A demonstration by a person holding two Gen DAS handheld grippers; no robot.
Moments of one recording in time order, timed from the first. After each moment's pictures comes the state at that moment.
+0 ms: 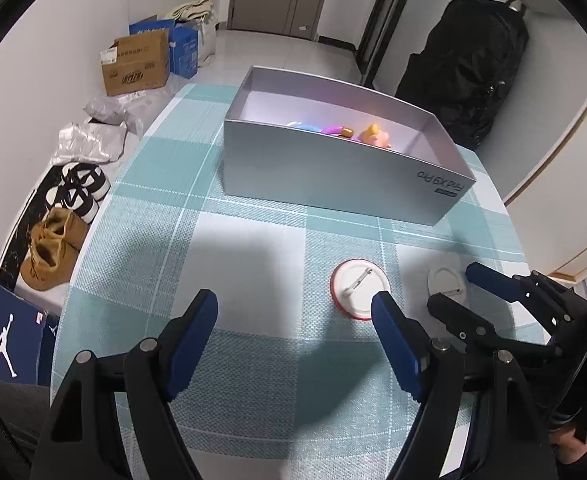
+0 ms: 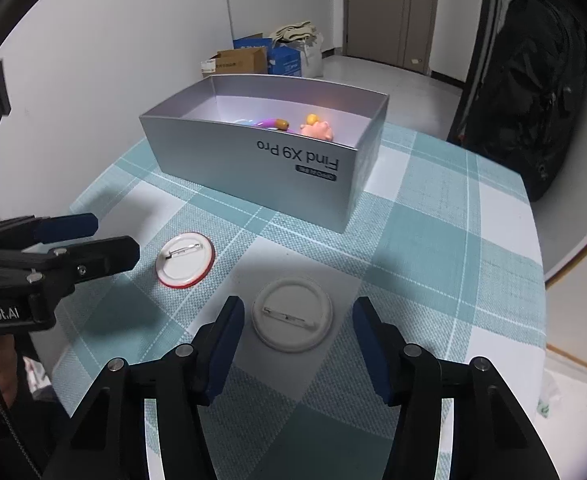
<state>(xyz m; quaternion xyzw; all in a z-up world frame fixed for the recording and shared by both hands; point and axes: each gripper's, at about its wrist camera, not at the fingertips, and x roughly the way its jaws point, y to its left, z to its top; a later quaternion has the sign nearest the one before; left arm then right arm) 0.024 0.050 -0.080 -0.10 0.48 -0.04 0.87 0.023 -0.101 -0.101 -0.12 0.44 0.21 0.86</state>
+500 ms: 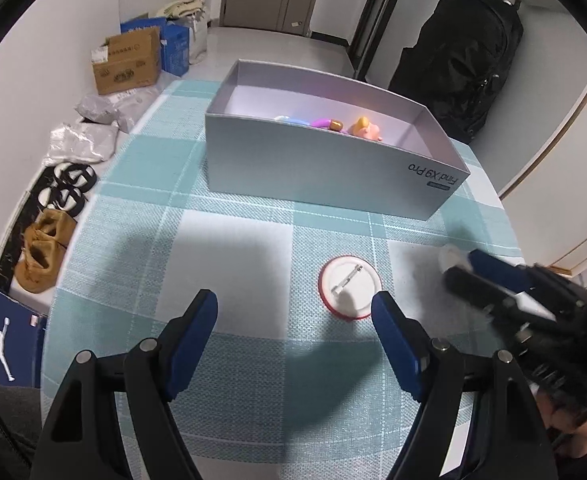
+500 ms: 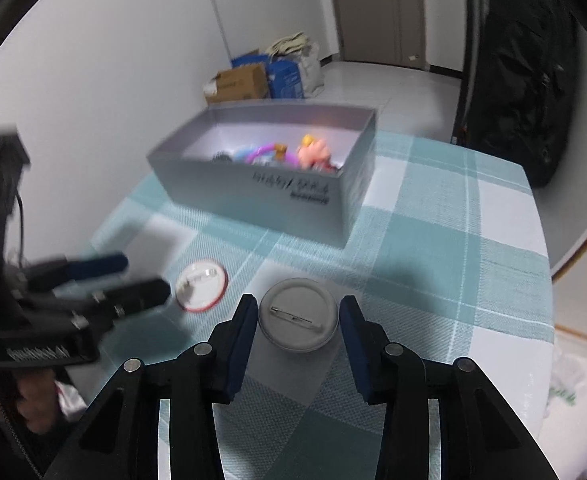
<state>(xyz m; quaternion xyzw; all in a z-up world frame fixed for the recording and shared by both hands) 0.025 0.044 -0.077 -0.09 0.48 -0.04 0.87 0.030 -0.122 -0.082 -0.03 0.44 0.23 0.87</state>
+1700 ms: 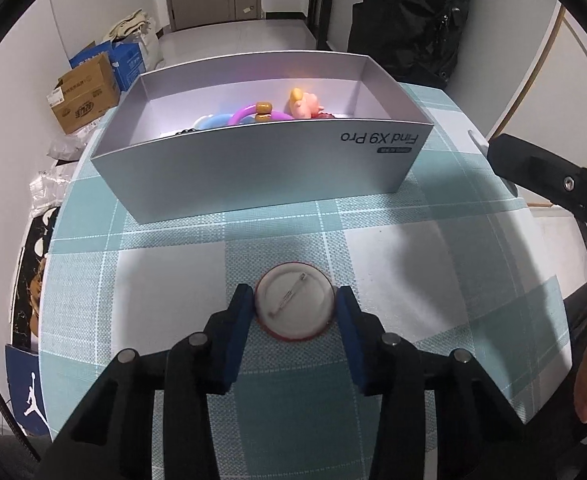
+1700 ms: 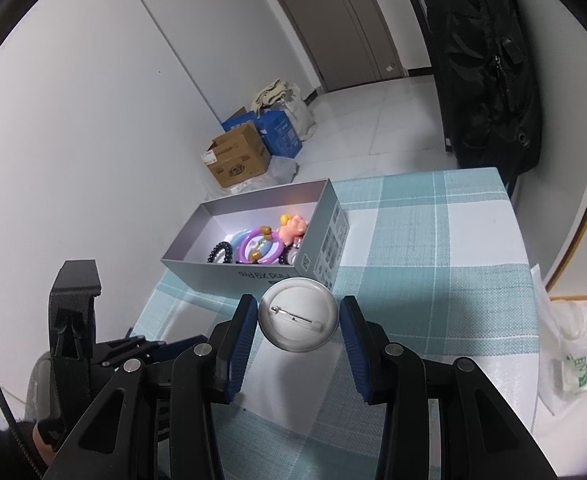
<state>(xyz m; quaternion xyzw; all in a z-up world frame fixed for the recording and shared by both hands) 0.043 0.003 -0.084 0.01 0.52 -0.09 0.85 0.049 -0.165 -0.050 0.11 0.40 0.24 0.88</state>
